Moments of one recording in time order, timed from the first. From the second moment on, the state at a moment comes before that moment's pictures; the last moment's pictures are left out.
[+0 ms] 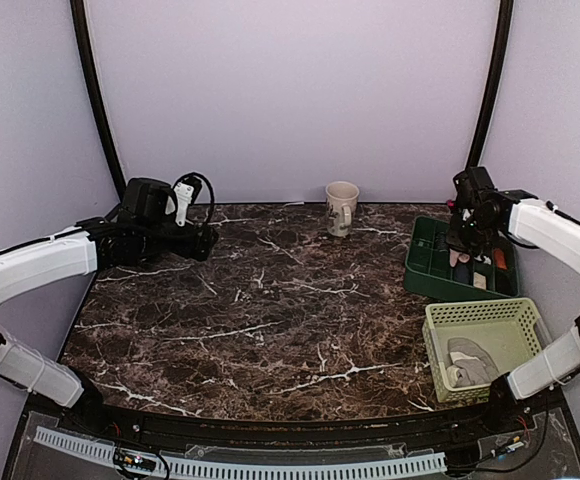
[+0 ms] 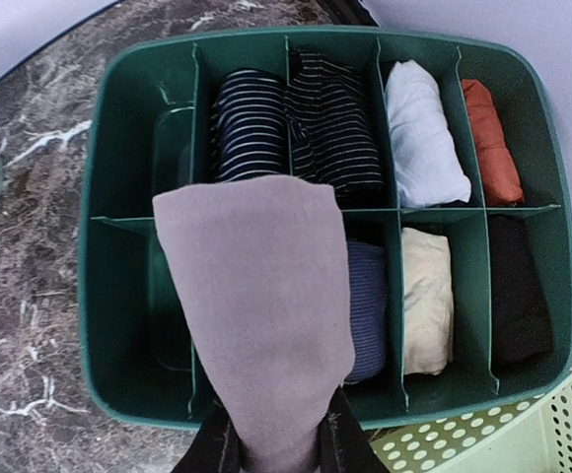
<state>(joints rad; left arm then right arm) -0.55 1.32 0.99 -0.23 -0.19 -0.02 0.23 1.38 1.14 -0.74 0.32 0.55</state>
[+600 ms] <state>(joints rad) -0.55 1.33 1.01 -0.28 -0.22 0.01 0.25 1.70 1.21 -0.77 0.45 0.55</state>
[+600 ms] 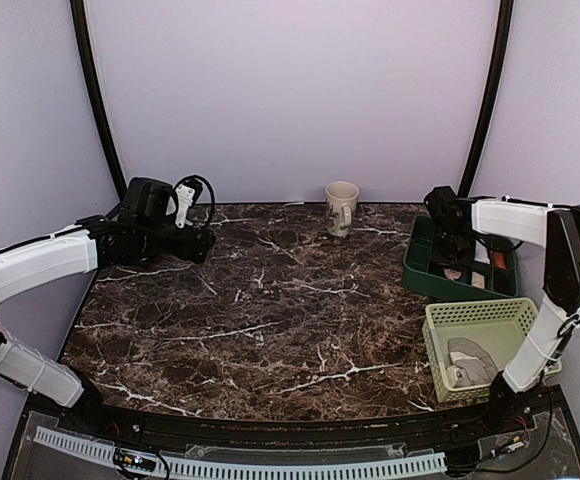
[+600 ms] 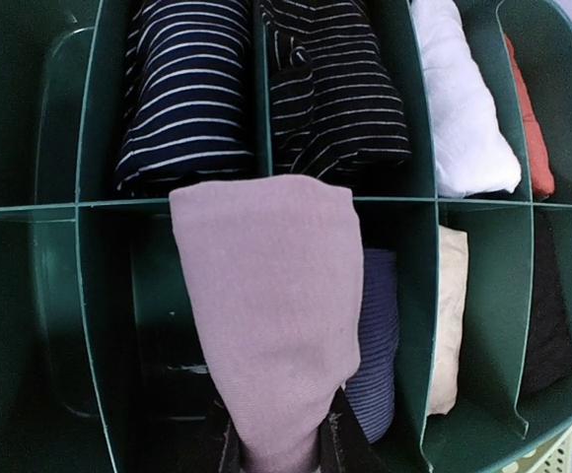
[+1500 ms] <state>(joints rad) -0.51 1.33 1.01 -0.28 -0.18 0.02 0.35 1.80 1.46 -0.86 0.47 0.75</state>
